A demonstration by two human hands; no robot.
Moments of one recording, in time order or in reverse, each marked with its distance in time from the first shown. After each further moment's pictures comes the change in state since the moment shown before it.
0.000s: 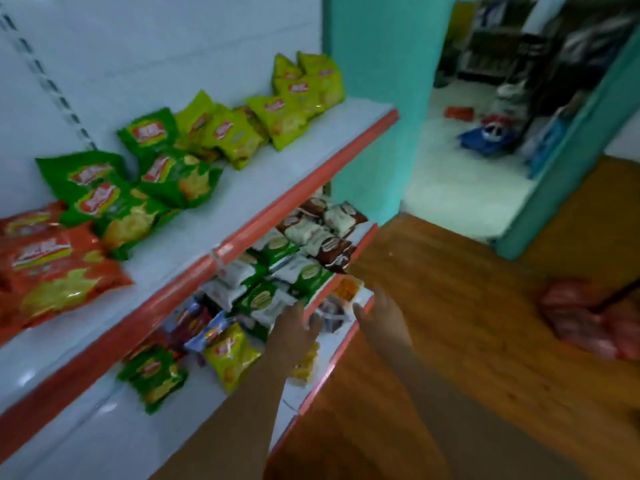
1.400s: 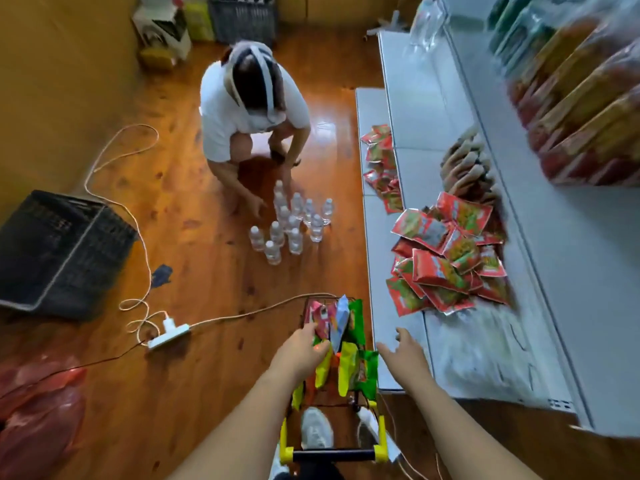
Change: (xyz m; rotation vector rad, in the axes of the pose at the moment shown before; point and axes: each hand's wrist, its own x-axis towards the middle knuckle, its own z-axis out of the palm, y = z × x) left_hand -0.380 0.697 0.922 1.113 -1.459 1.460; right_hand -0.466 0.814 -0.366 0.918 1.157 1.919
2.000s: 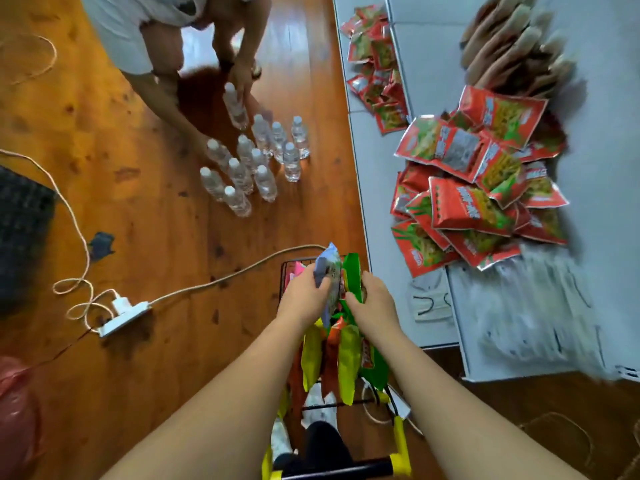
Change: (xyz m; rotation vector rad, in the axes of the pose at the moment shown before) left_hand 0.195 -0.008 0.077 -0.175 0.061 0.007; right_hand 0.167 0.019 0.104 0.079 0.080 -0.186
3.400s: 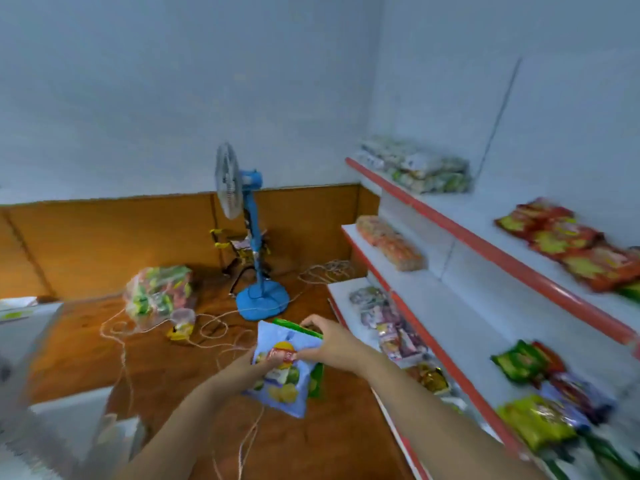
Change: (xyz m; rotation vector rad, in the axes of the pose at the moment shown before) left_hand -0.804 0.251 0.313 0.668 -1.468 0.899; right_hand -0.936 0.216 -0.312 0.484 1.077 0.515
